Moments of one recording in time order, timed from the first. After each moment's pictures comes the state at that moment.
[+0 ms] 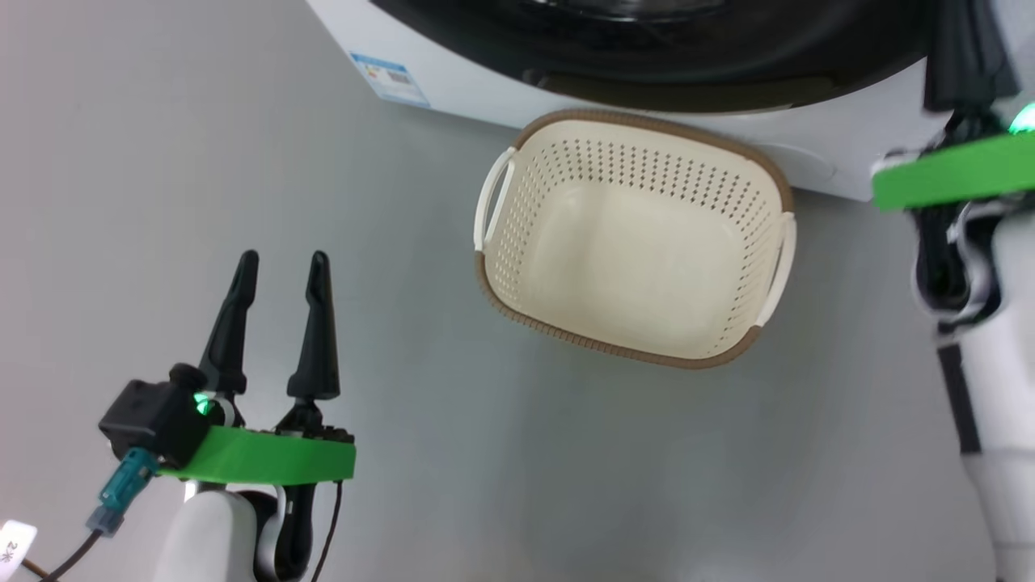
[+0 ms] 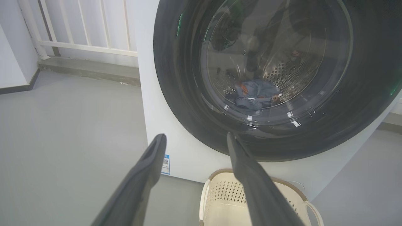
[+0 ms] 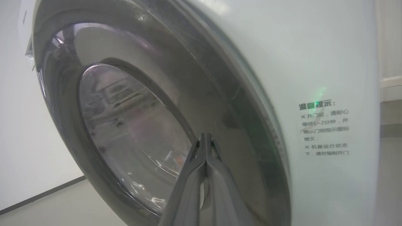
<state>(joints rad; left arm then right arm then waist) -0.33 0.03 -0.11 0.18 -0.34 -0.13 -0.26 -0.75 -0.20 0.06 0.35 0.44 0.13 -0.26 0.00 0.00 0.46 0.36</state>
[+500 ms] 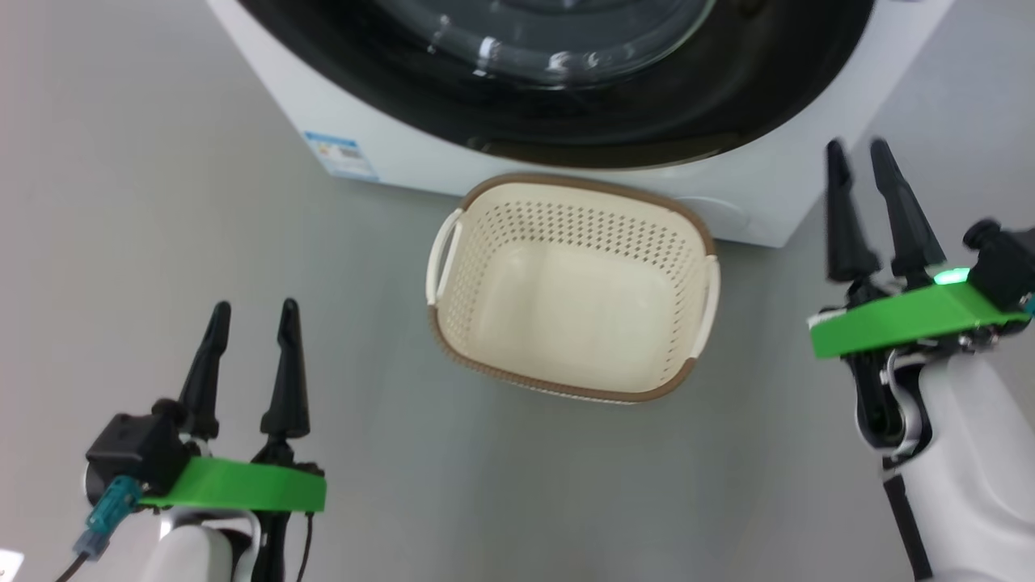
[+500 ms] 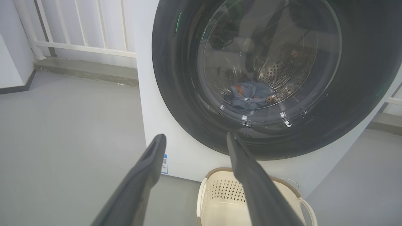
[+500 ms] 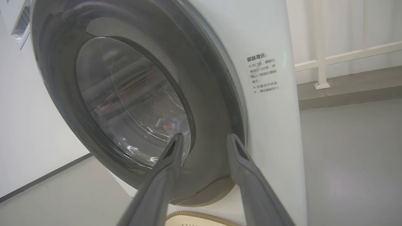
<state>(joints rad) -0.28 0.05 -0.06 0.24 -0.32 -0.13 -0.26 -0.50 -0.13 0.06 0.34 0.44 0.13 -0.26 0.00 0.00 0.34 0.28</state>
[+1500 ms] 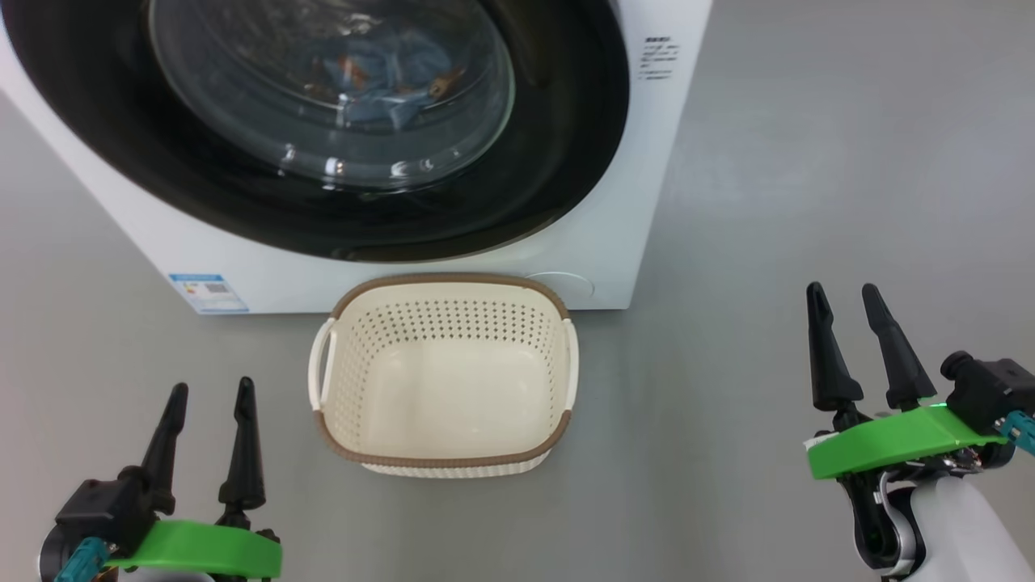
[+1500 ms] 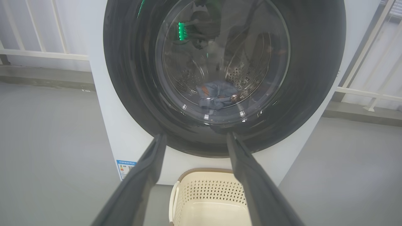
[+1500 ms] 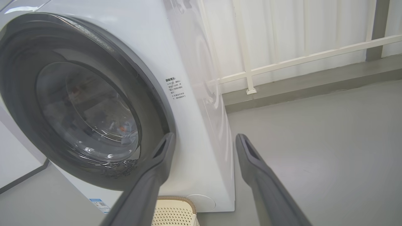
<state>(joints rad) -0.16 0.13 -0.02 0.29 -0.32 -0.13 -0.26 -0.23 -0.10 0.03 0.29 0.44 0.13 -0.26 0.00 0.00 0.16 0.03</state>
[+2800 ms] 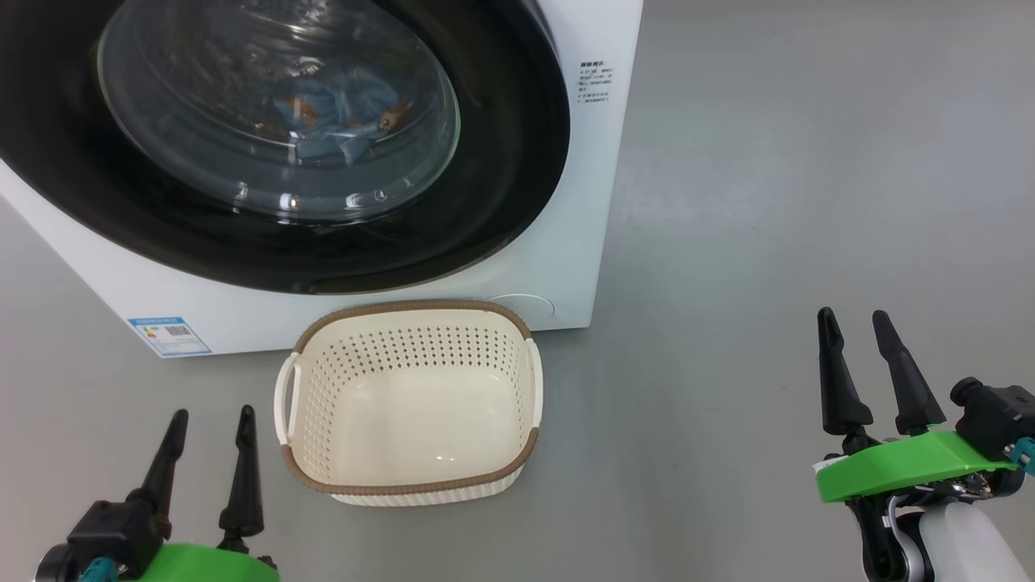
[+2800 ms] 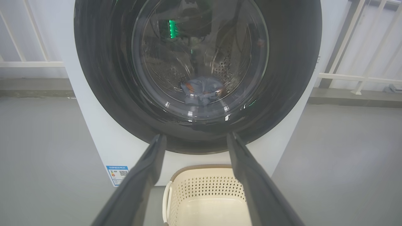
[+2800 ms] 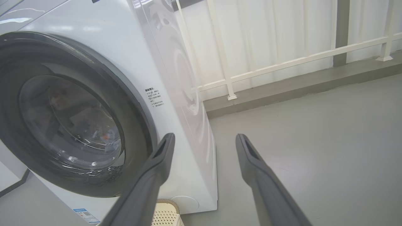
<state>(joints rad) -0.11 0.14 -0.01 0.30 -0.26 -0.13 -0.26 -0.17 -0.09 0.00 0.27 0.44 0.13 -0.26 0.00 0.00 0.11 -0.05</state>
